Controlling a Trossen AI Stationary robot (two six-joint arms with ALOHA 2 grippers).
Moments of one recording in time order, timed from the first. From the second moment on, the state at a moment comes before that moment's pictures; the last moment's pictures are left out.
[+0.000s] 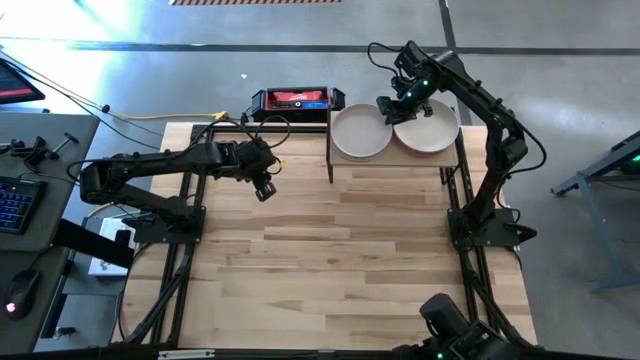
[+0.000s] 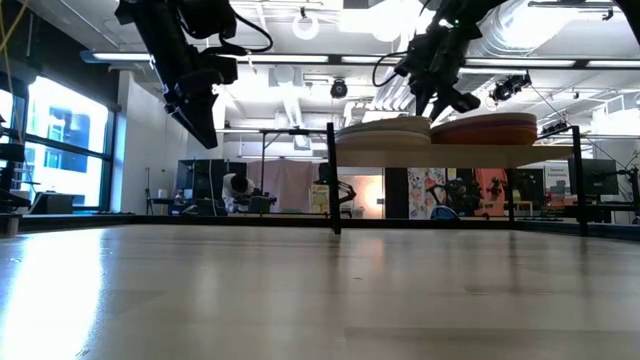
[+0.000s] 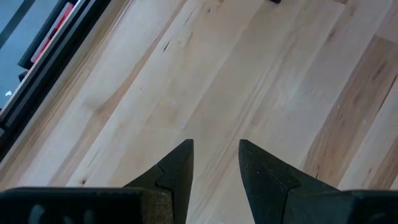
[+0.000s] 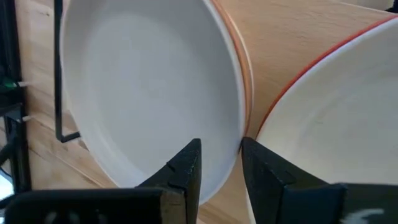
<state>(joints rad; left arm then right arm) 0.33 1.26 0.93 -0.74 -0.21 -0.14 -0.94 1.78 1.83 -1.37 -0.39 0.39</state>
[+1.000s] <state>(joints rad) 0.33 1.26 0.93 -0.74 -0.21 -0.13 -0.76 1.73 1.82 -1.45 -0.28 0.44</state>
